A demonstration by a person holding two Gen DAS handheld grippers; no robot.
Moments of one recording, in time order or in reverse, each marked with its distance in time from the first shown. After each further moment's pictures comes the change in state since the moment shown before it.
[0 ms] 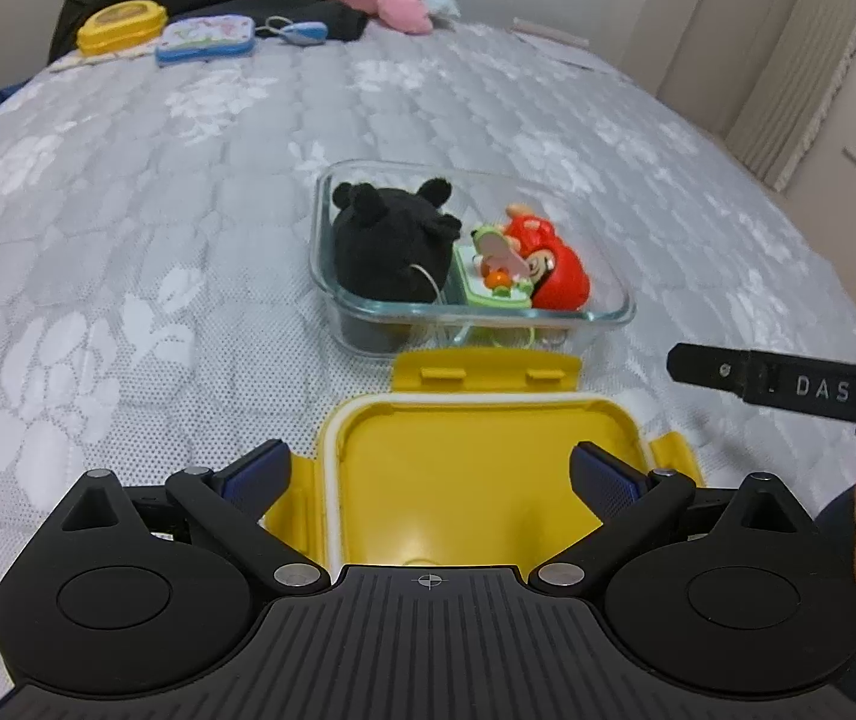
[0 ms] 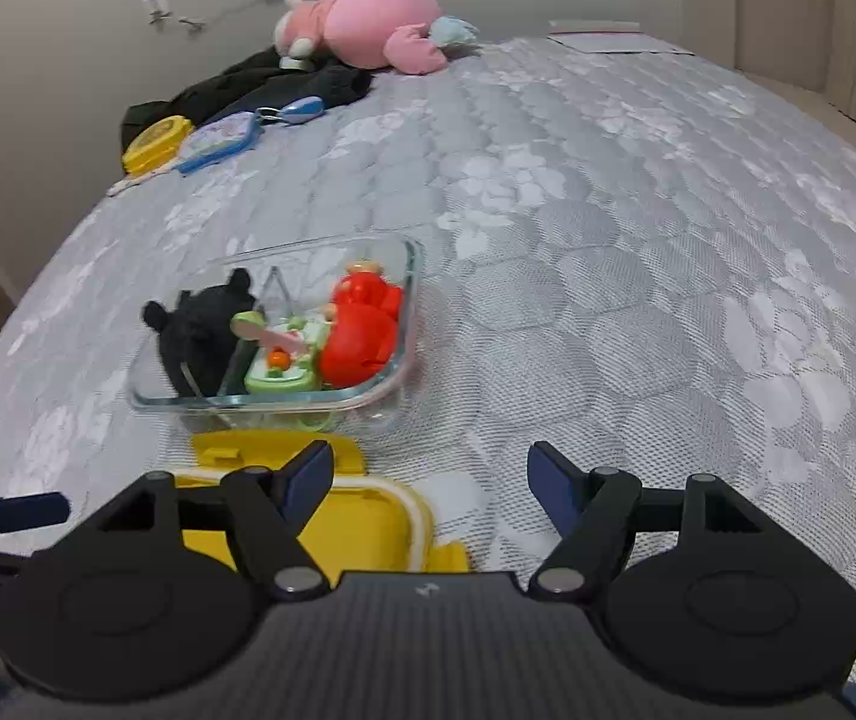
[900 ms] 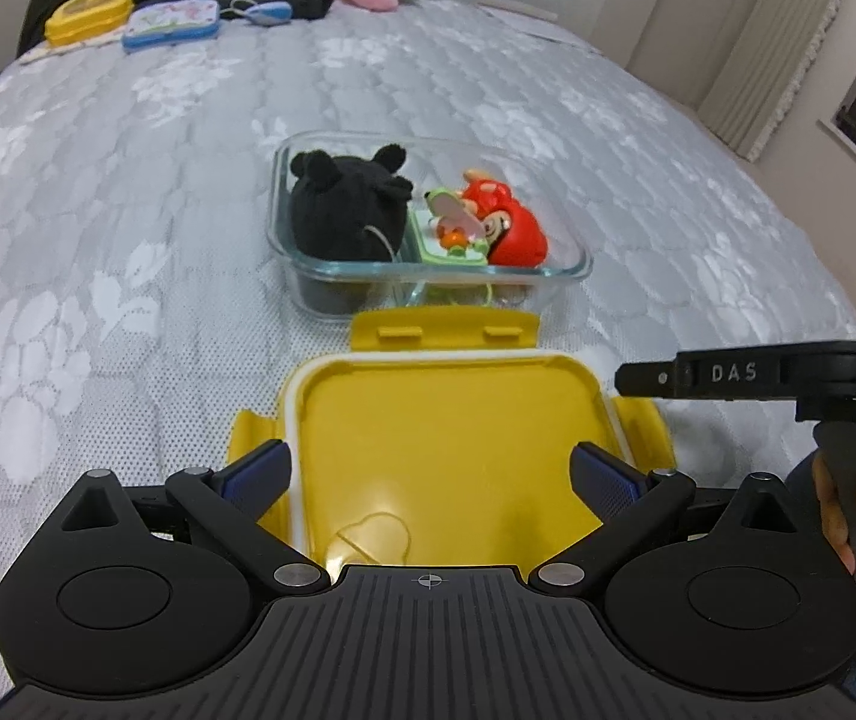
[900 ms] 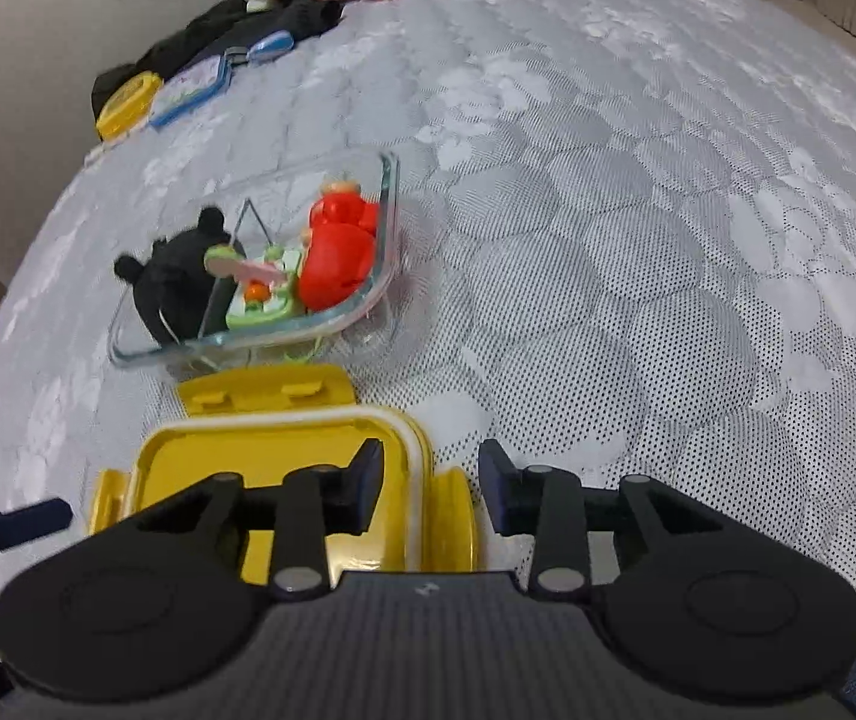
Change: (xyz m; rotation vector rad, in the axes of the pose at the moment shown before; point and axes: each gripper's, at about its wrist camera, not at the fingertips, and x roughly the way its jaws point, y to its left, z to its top) left arm -0.001 -0.013 -0.009 0.042 0.059 -0.039; right arm 0.025 -0.008 -0.008 0.086 0.194 -0.011
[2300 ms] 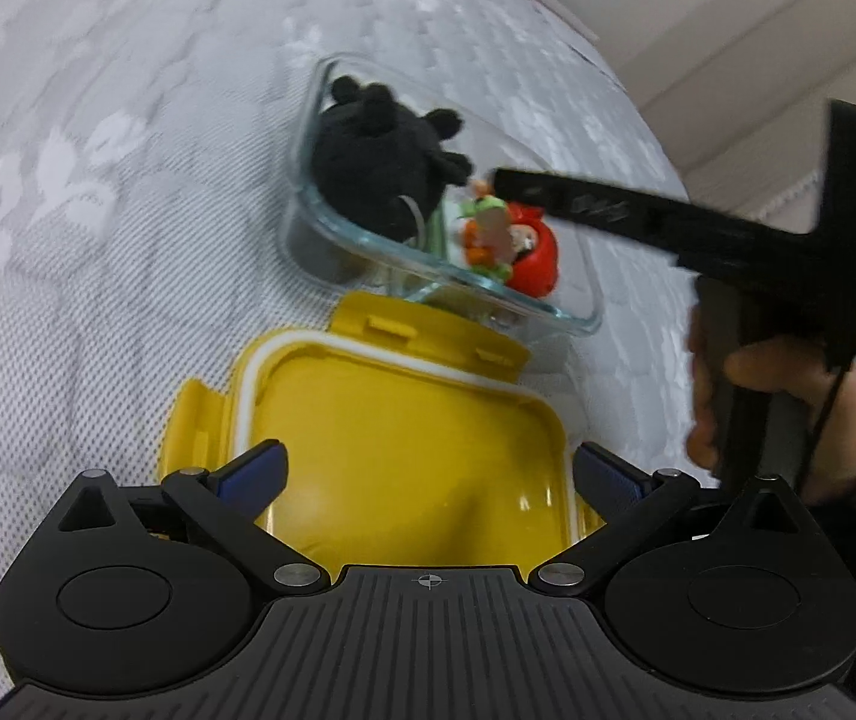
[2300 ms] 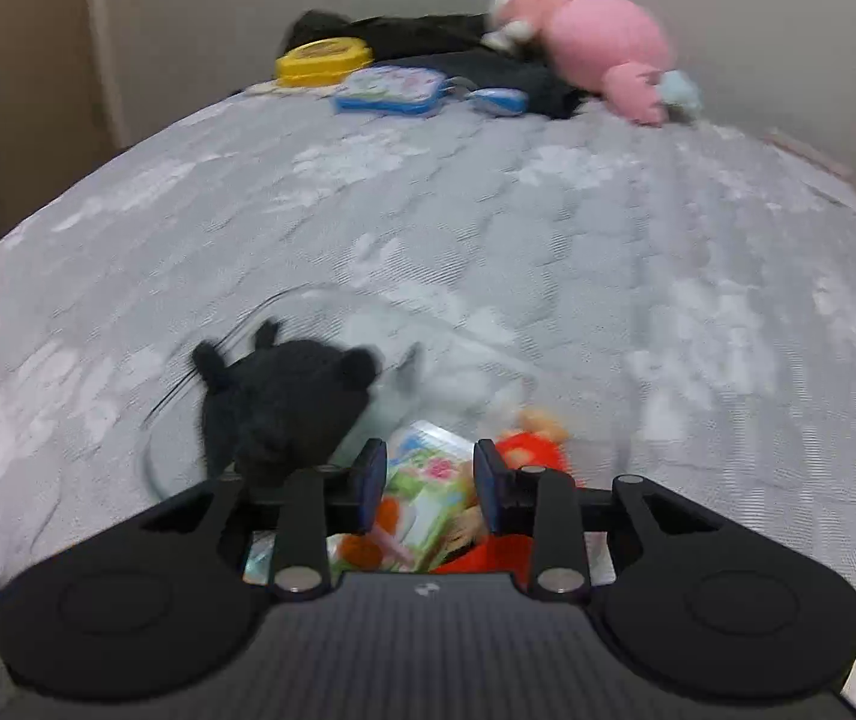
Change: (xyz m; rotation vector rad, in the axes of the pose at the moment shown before) left arm 0.042 0.048 0.012 -0.346 0.084 -0.240; right arm 0.056 0.091 0.090 -0.503 -0.171 0.030
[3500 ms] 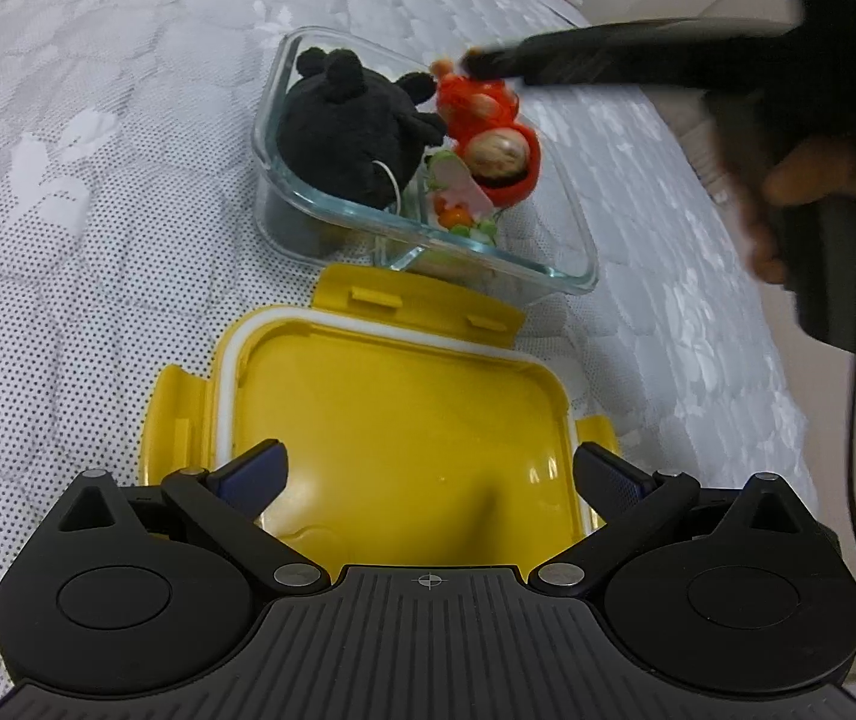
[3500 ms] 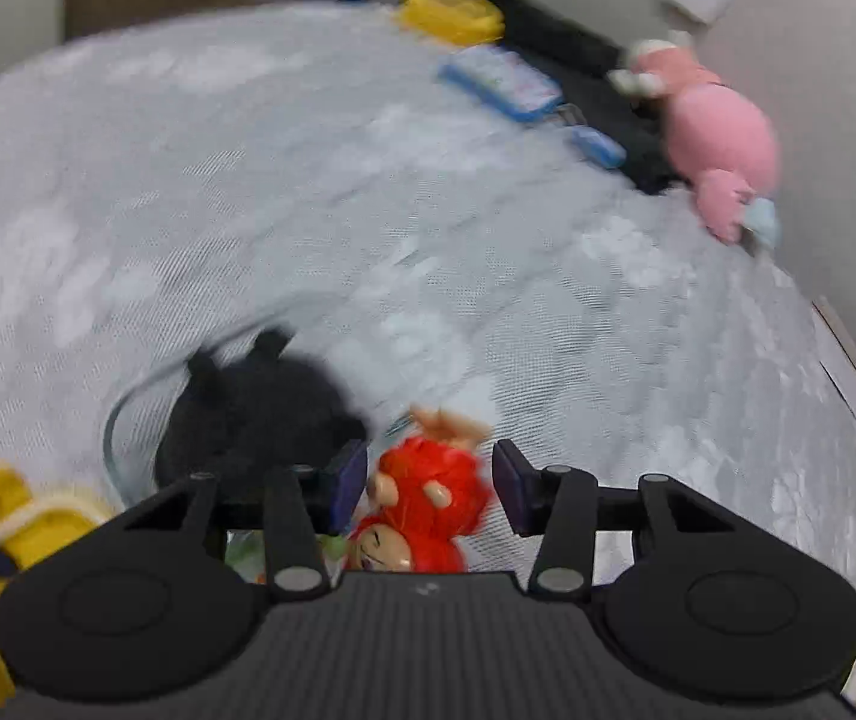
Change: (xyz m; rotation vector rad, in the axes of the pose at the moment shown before) left arm 0.009 -0.009 -0.004 0.083 0.044 0.020; right arm 0.005 0.031 0.054 -0.384 0.054 -0.040
